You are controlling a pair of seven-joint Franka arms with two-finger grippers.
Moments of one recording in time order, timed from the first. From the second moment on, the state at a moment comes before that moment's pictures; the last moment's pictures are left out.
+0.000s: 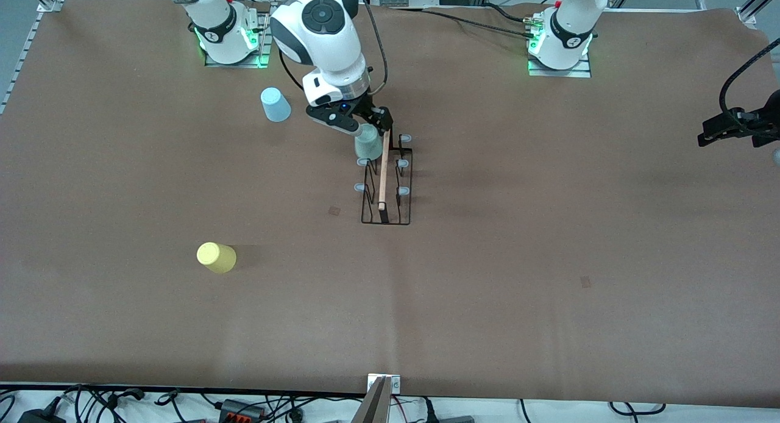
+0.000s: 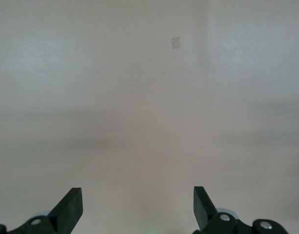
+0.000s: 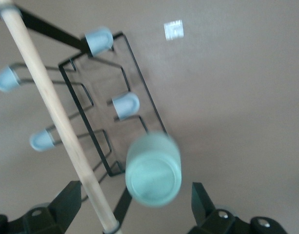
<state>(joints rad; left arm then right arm) 0.38 0.06 -0.27 -1.56 0.04 1.52 0.12 0.35 0.22 0.50 -2.02 -0.07 2.35 1.32</state>
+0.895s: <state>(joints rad) 0.20 0.03 -0.14 -1.55 0.04 1.49 0.11 -0.12 0.19 0.34 -1.95 -0.07 2.17 0.12</state>
